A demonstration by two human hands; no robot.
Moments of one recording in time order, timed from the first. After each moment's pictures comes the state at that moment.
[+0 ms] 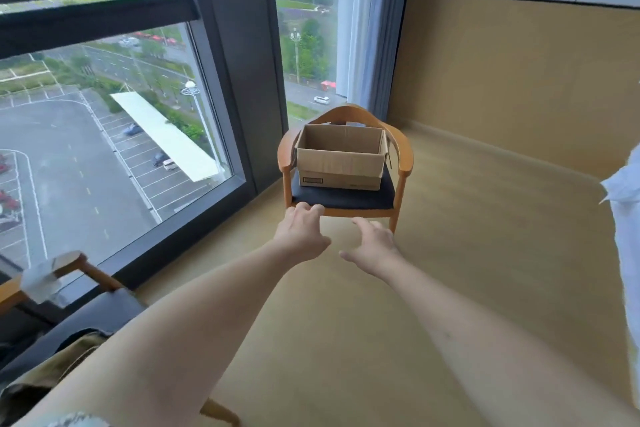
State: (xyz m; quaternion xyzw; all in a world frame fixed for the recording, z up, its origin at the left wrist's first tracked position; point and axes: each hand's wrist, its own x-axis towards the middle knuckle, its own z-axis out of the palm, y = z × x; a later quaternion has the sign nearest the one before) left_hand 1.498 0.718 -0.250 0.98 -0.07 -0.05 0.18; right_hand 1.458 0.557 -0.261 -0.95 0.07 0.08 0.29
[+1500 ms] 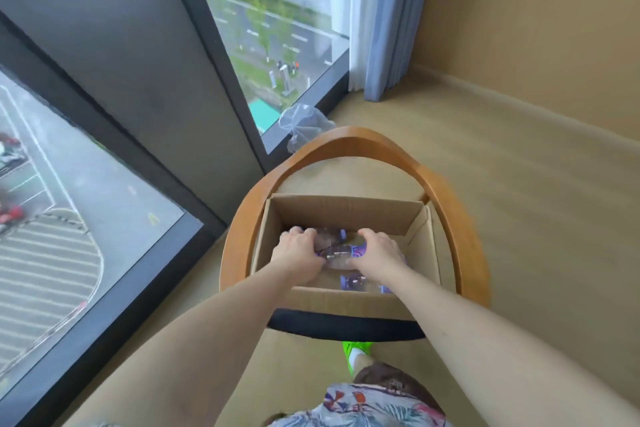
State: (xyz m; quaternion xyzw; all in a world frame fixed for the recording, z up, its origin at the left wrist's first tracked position) left_hand 2.206 0.633 -0.395 0.95 -0.01 -0.26 0.16; right_hand 2.184 0.456 -0.402 -0.91 0.14 0.29 0.27
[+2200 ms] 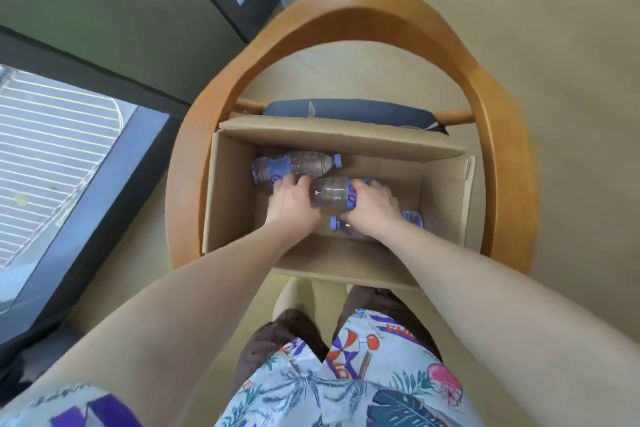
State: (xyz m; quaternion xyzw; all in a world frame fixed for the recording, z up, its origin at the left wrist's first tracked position) left_hand 2.258 0.599 -0.546 0.91 0.06 -0.38 0.14; right_hand 2.256 0.432 -0.559 -0.86 0.10 0.46 0.21
